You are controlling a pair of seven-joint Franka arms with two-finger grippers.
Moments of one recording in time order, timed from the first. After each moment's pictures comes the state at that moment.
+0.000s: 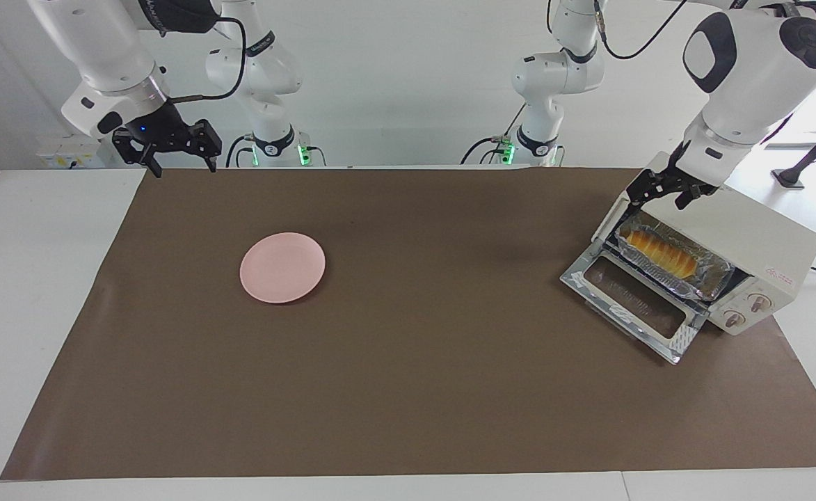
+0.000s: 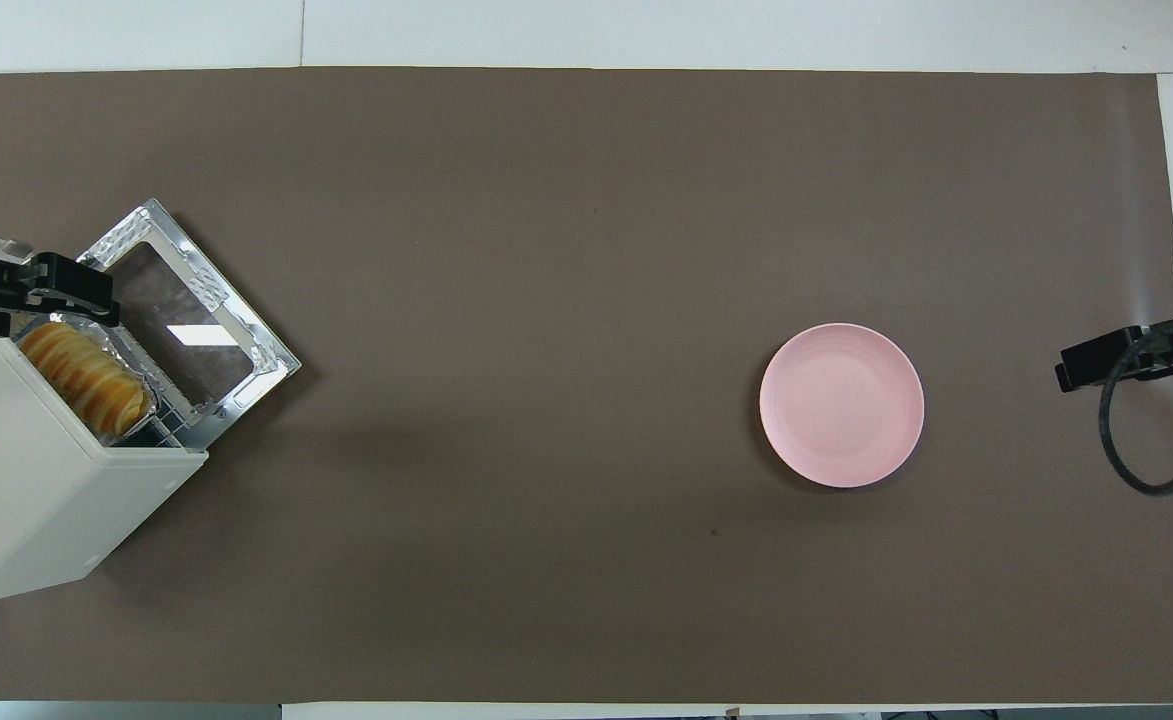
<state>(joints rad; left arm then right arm) 0.01 0.03 -0.06 -1.63 0.01 1.57 -0.05 -0.14 -0.08 0.13 -1.66 -0.01 1.45 -0.13</state>
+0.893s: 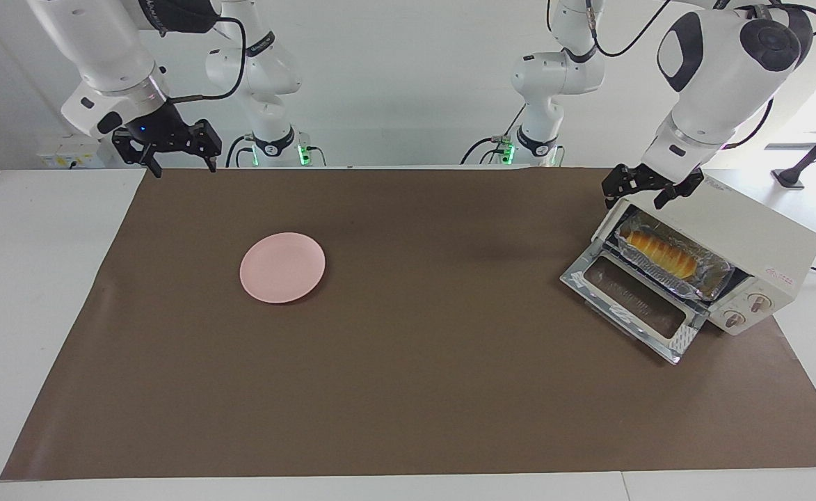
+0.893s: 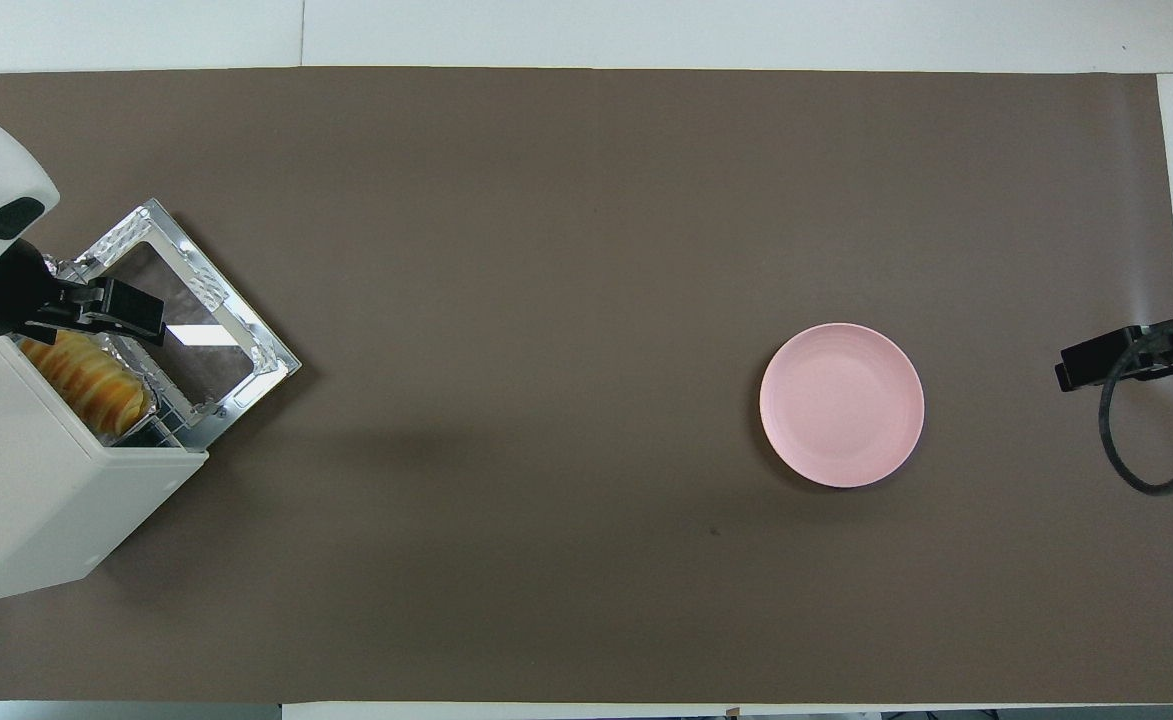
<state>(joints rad) -0.04 0.01 -0.06 -1.66 0.01 1.57 0.01 -0.14 -0.08 0.13 -1.66 -0.01 1.45 -0.13</state>
